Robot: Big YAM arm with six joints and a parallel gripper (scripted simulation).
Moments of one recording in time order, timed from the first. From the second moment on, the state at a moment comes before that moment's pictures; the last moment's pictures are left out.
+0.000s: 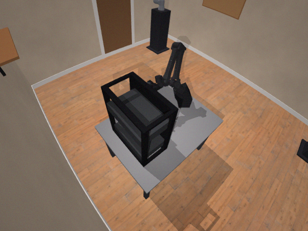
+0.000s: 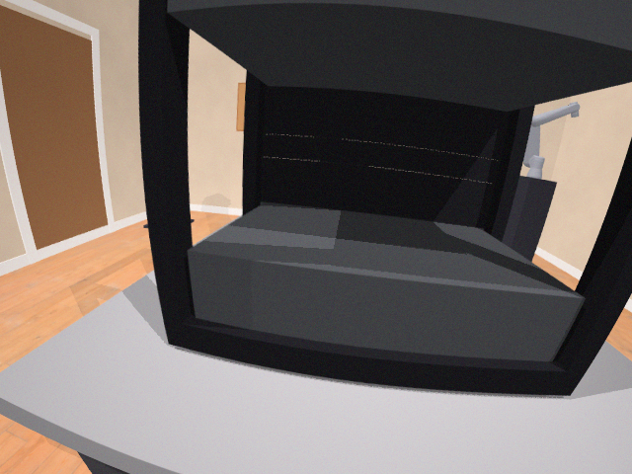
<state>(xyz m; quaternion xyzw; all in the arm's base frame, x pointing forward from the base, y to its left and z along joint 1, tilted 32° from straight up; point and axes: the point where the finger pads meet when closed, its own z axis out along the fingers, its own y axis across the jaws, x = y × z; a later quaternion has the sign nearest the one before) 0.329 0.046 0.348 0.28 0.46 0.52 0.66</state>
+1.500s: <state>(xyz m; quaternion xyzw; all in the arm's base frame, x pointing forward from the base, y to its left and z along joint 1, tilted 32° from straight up) 0.339 0.046 0.349 0.27 0.46 0.52 0.66</state>
